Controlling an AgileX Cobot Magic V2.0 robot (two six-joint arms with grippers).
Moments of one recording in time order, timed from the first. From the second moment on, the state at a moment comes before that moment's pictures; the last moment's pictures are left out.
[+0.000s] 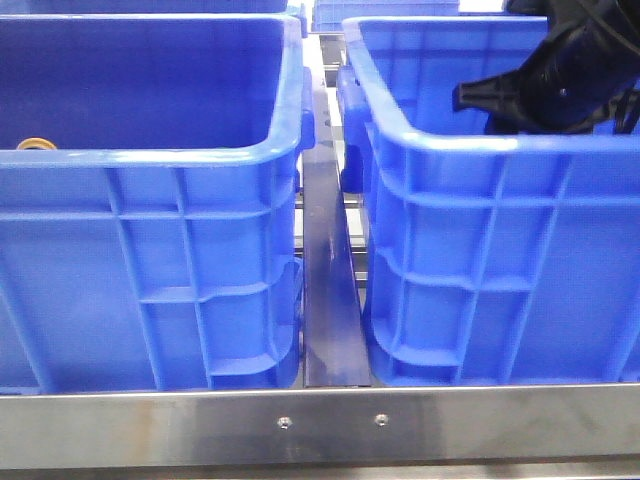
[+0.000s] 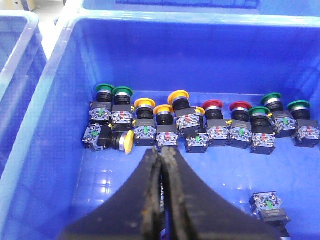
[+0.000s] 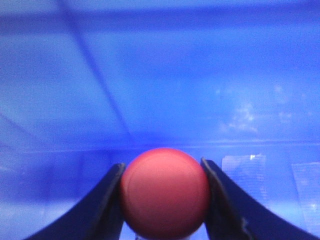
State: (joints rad) left arm -0.05 0.54 -0.72 0.10 0.64 -0.20; right arm 0.22 1.82 -1.11 1.24 -0.17 -1.05
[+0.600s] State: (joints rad) left arm -0.05 0.54 -0.72 0.10 0.64 -0.20; right arm 0.22 1.68 -1.07 1.24 -0.12 -1.06
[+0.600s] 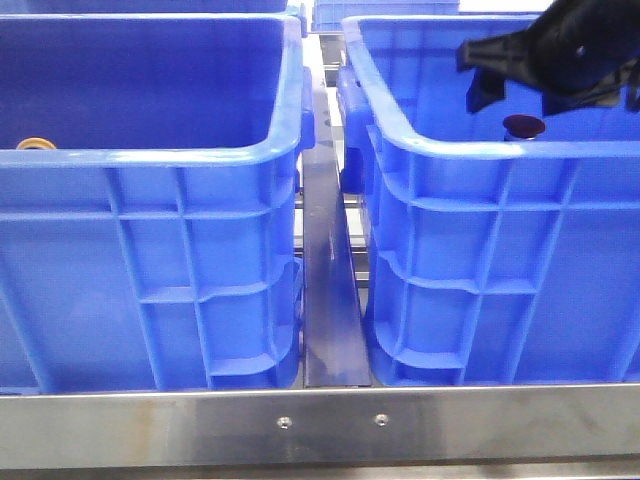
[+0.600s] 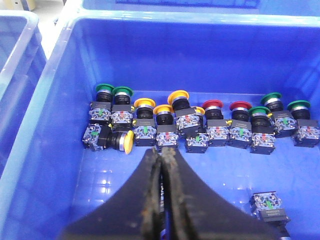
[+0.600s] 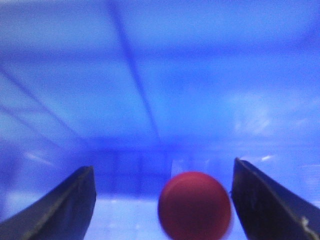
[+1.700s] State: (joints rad) left arm -0.05 0.54 -0.72 0.10 0.64 -0.20; right arm 0.22 0.62 -0.49 1.24 -0.10 -1.06
